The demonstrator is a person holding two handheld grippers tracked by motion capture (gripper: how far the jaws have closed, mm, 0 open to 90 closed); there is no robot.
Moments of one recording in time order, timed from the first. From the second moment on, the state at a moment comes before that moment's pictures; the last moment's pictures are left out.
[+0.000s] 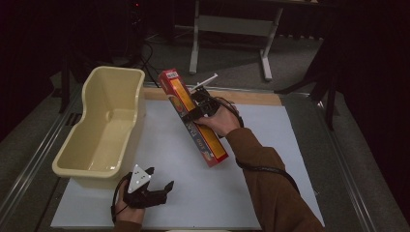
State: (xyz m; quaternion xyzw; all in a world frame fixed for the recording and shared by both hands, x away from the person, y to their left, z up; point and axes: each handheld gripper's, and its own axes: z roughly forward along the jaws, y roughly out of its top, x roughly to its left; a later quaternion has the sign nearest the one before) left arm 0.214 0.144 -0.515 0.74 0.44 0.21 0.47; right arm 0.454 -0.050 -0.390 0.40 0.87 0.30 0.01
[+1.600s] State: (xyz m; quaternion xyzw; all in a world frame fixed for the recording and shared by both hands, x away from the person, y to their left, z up) left arm 0.208 0.139 -0.514 0.74 0.43 0.21 0.47; right arm 0.468 0.002 -0.342 0.48 0.72 0.47 -0.20
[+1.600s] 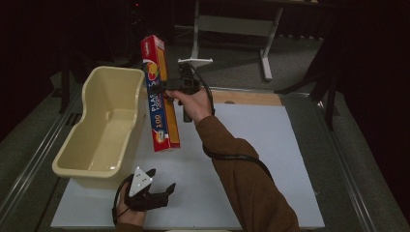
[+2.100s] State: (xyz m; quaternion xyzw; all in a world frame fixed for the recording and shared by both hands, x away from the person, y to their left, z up) left arm 0.207 0.139 -0.514 0.74 0.43 0.21 0.47; right arm 0.463 0.022 -0.355 0.51 0.65 0.49 -0.28
